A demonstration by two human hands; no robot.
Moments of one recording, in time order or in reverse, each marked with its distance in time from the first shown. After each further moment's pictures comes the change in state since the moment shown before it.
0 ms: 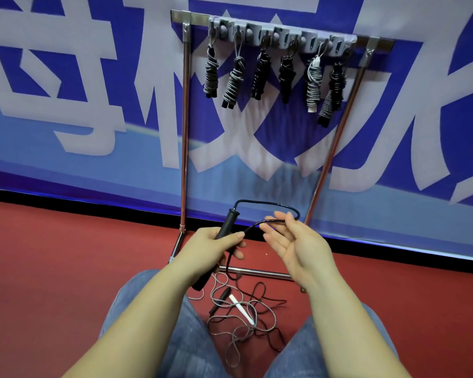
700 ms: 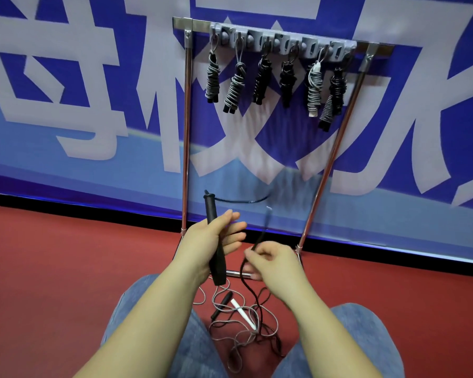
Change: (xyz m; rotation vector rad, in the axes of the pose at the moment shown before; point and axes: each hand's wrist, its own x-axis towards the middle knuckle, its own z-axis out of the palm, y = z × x) left_hand 0.002 0.020 0.002 -0.585 0.129 -0.052; right_hand -0.004 0.038 0.003 -0.949 -0.071 -0.134
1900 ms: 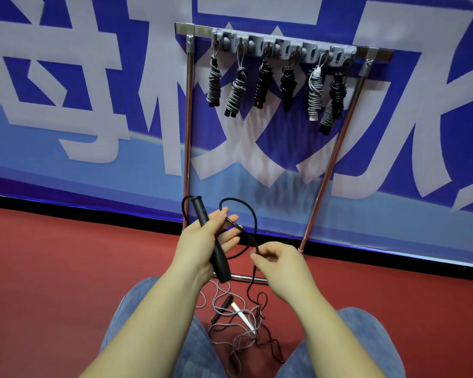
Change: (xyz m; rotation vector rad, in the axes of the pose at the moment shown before) left_hand 0.000 0.001 -0.002 -0.195 0.078 0.088; right_hand -0.002 -0.003 -0.011 -0.289 0.075 -0.093
